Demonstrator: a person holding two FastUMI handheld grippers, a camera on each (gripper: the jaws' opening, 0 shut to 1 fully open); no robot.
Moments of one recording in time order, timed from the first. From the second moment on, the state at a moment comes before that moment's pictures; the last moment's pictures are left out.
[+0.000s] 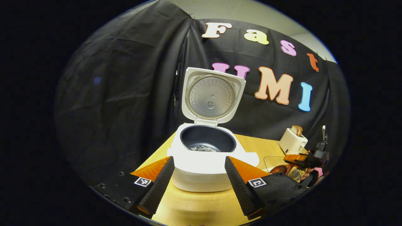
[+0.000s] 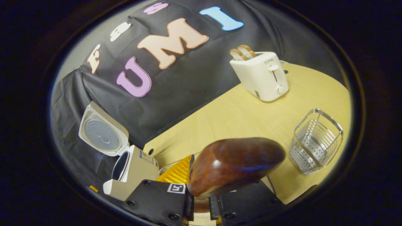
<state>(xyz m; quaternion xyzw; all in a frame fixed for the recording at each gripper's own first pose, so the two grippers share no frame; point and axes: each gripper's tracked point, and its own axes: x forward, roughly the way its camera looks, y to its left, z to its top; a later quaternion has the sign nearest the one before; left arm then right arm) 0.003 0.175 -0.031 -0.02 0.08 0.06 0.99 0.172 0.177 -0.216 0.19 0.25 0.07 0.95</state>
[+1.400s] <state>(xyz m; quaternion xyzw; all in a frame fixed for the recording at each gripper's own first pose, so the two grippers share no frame) -0.017 0.179 -0.035 -0.05 0.08 0.06 0.99 0.179 0.347 -0.059 0.29 0.19 0.19 0.92</state>
